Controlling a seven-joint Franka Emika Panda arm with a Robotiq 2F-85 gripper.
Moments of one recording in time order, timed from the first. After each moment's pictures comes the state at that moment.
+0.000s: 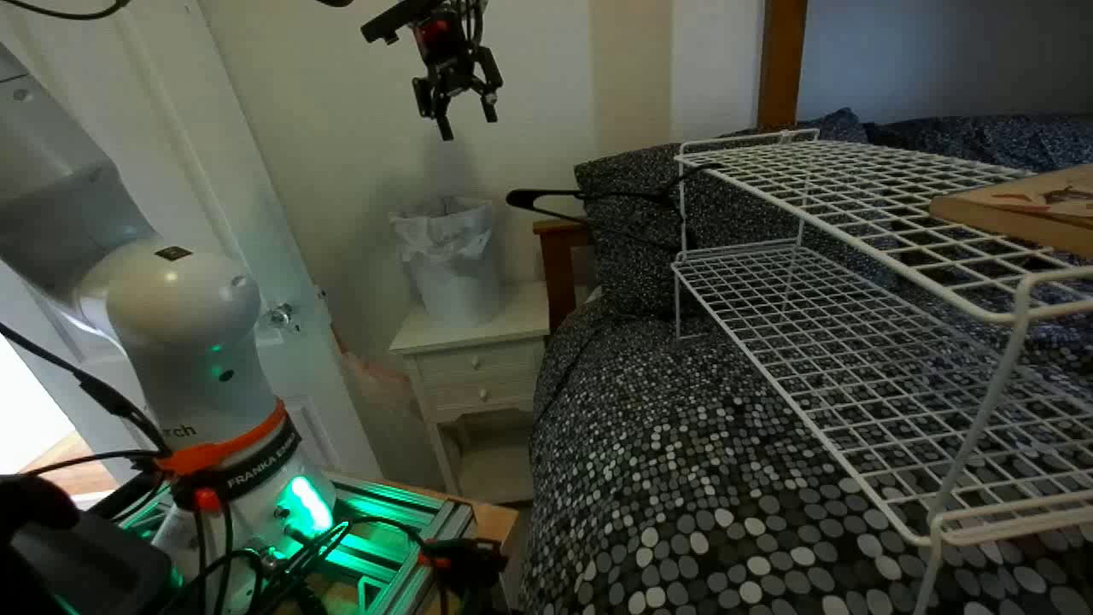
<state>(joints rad) -0.12 -0.29 -0.05 -1.99 -0.27 1.62 -0.11</state>
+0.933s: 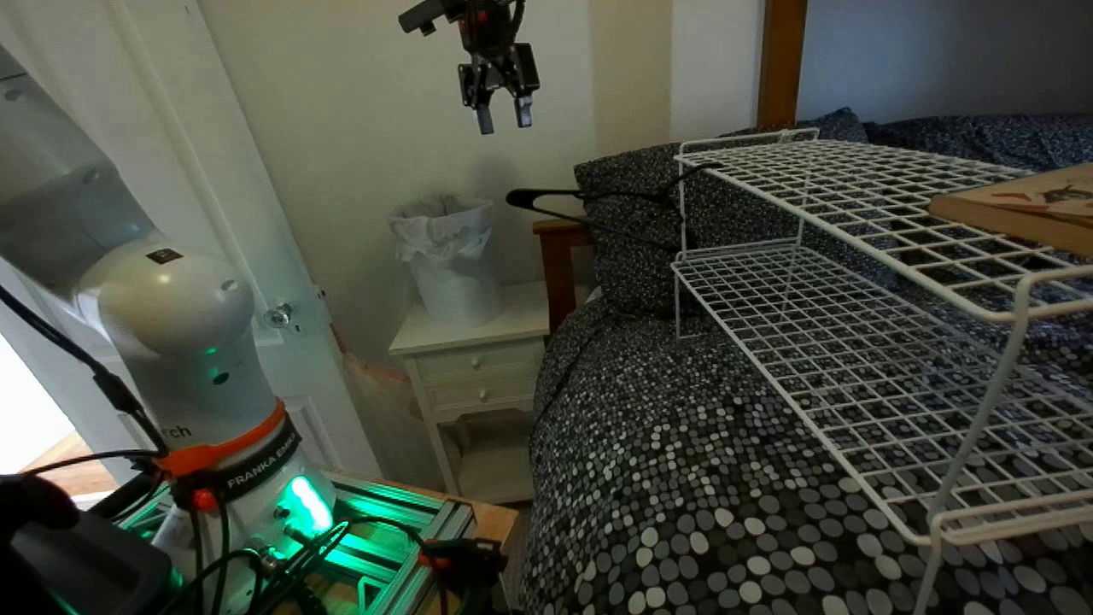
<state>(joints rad) -0.20 -0.30 -0.22 -1.98 -0.16 1.67 0.02</state>
